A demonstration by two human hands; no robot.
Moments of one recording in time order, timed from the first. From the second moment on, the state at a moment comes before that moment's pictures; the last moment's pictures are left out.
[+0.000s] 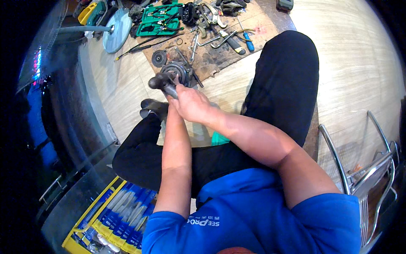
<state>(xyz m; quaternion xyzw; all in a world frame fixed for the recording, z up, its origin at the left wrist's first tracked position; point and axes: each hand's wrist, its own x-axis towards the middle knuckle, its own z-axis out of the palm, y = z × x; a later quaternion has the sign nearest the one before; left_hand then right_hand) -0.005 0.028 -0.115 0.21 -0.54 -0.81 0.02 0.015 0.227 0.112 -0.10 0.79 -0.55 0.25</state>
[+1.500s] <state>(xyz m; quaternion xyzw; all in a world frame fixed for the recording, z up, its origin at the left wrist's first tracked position) -0.020 0.039 -0.028 0.24 -0.83 -0.50 0.07 0.012 0.232 0.119 -0.06 0.78 -0.57 0.24</state>
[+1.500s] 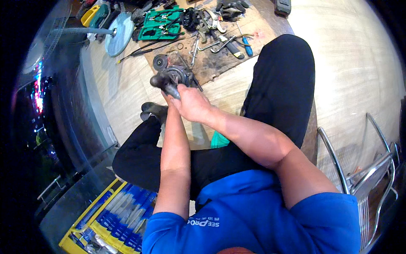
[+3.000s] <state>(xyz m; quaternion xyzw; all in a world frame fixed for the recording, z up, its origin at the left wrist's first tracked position) 0.021 0.005 -0.059 0.26 -0.88 -0.39 0.09 0.006 0.235 0.102 -0.15 0.77 -0.59 0.17</state>
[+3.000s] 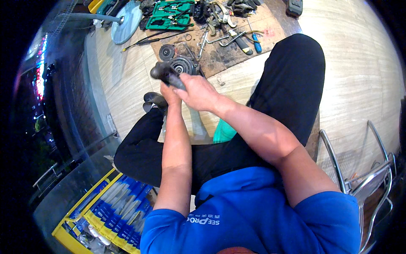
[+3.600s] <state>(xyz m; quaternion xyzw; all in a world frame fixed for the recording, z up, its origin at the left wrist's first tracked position) 0.055 -0.095 -0.152 0.23 -0.47 -0.84 0.08 0.028 0.208 0.122 -0.17 0.77 -0.57 0.25</state>
